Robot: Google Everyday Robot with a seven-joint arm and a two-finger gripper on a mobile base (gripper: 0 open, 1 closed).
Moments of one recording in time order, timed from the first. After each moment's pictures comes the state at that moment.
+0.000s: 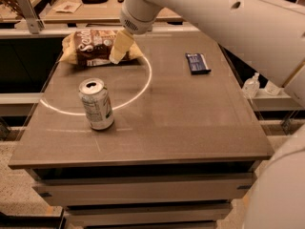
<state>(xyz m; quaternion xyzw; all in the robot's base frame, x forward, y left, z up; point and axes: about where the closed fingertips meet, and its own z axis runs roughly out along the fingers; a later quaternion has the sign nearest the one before) 0.710 0.064 0.944 -0.53 0.77 -0.04 0.36</state>
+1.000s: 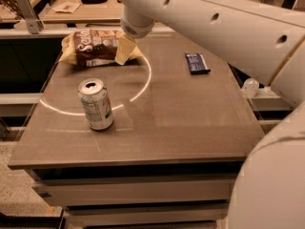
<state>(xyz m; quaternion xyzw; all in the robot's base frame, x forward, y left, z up) 0.733 0.048 0.928 -0.51 0.78 -0.11 0.35</state>
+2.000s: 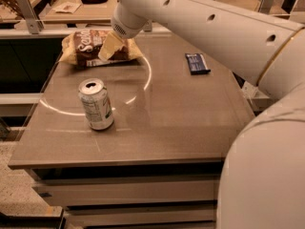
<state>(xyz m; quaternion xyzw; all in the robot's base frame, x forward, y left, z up) 0.746 0.095 0.926 -0.48 0.78 -0.01 0.40</state>
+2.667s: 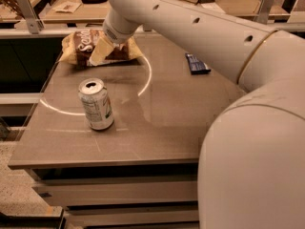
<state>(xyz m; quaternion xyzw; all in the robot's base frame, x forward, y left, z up) 0.753 0.128 0.900 -0.49 0.78 0.03 0.39</state>
